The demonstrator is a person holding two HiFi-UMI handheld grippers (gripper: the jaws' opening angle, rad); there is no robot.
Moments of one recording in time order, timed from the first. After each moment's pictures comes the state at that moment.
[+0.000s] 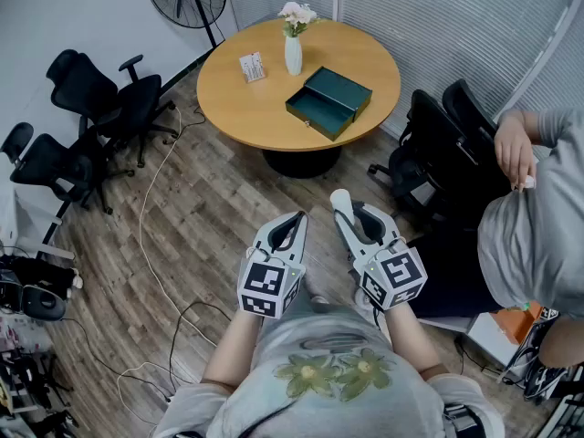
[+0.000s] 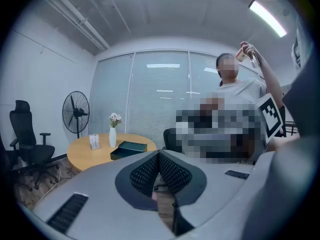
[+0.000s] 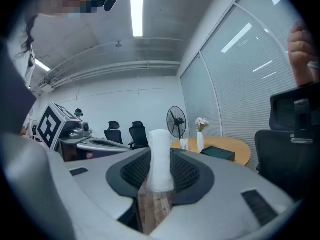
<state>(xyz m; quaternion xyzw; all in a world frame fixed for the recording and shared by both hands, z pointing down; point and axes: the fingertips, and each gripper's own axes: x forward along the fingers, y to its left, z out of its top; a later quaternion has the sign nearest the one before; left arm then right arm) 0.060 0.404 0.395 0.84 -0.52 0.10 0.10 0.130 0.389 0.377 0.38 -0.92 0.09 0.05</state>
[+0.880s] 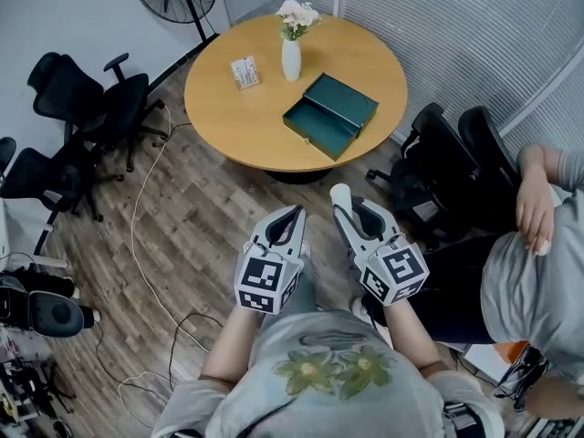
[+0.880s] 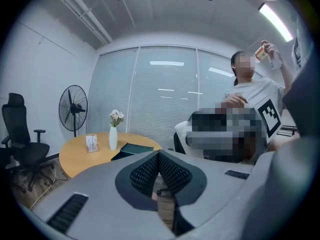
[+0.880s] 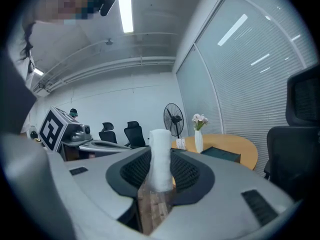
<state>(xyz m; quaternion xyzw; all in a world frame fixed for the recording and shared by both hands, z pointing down) 0.027 0.264 0.414 0.85 -0.51 0.10 0.11 0.098 0.251 0.396 0.38 -0.92 0.11 0.05</state>
